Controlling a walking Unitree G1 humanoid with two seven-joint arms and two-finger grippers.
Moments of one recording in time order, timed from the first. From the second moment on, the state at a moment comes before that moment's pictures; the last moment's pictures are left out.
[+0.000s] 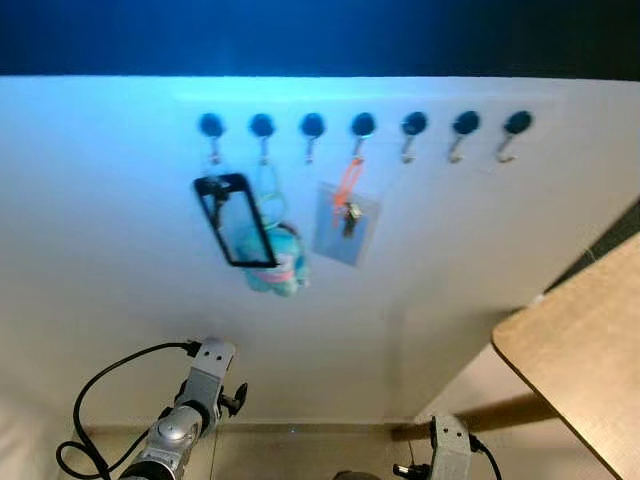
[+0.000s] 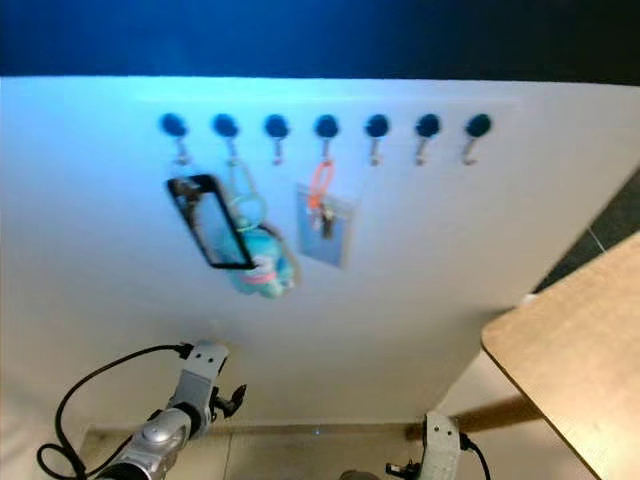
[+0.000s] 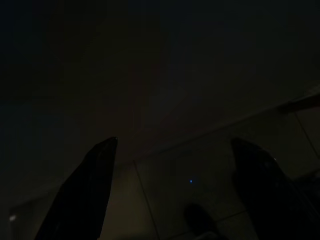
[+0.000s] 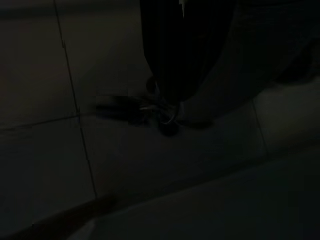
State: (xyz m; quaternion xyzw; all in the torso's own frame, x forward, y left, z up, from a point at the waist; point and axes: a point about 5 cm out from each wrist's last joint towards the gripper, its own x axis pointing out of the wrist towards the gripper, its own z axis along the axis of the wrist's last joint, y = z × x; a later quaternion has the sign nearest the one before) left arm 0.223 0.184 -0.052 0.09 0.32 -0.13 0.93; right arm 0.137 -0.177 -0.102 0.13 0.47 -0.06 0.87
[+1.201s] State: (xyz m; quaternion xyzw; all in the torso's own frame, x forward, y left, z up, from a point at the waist) left arm 0.221 0.189 -0.055 0.05 0.34 -0.10 0.93; right arm 0.140 -0.178 -0.100 0.13 0.46 -0.06 0.87
